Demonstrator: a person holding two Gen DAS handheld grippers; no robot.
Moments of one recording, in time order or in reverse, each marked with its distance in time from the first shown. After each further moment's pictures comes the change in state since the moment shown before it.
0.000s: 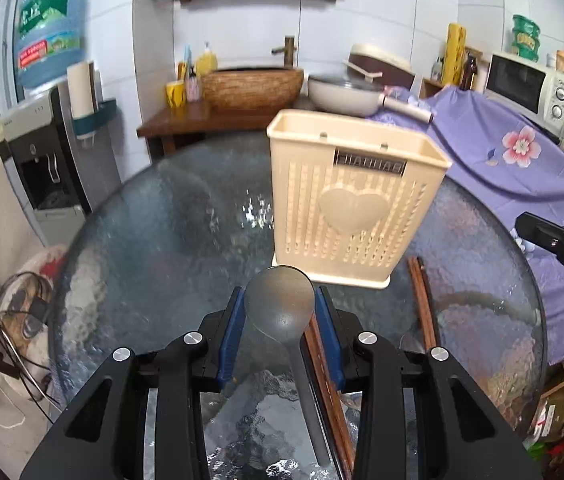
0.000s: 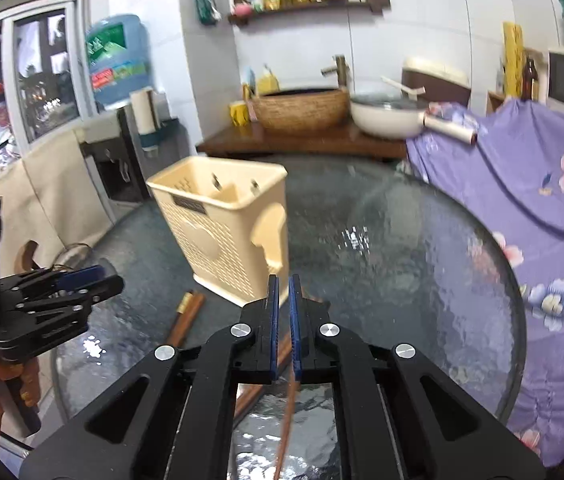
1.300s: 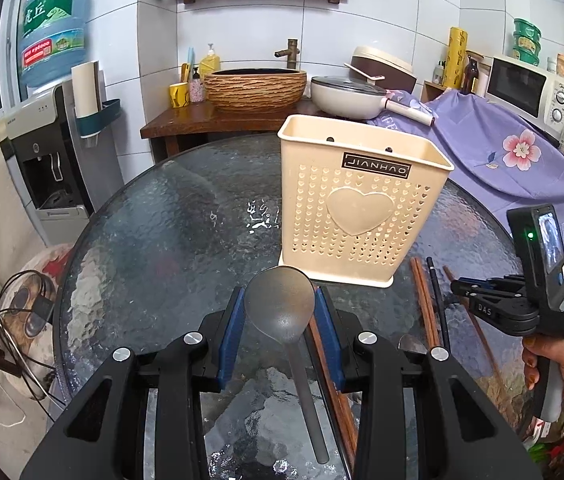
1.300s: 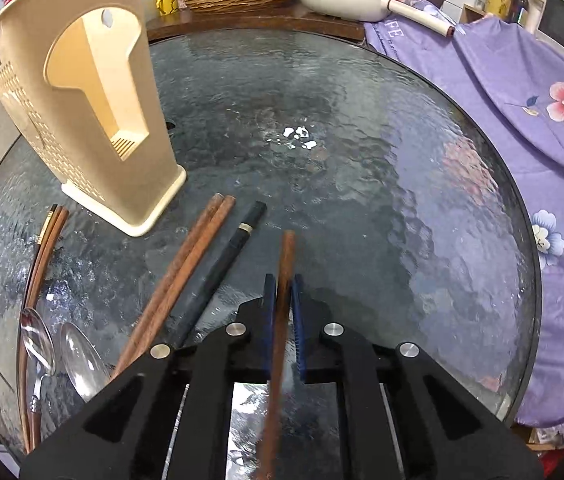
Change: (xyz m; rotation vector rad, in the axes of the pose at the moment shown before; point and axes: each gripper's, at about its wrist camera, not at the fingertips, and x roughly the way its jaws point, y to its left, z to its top) left arm -0.003 0.005 -0.005 -0.007 0.006 -0.004; right arm 0.132 -0.052 -0.053 0.050 0.416 -0.227
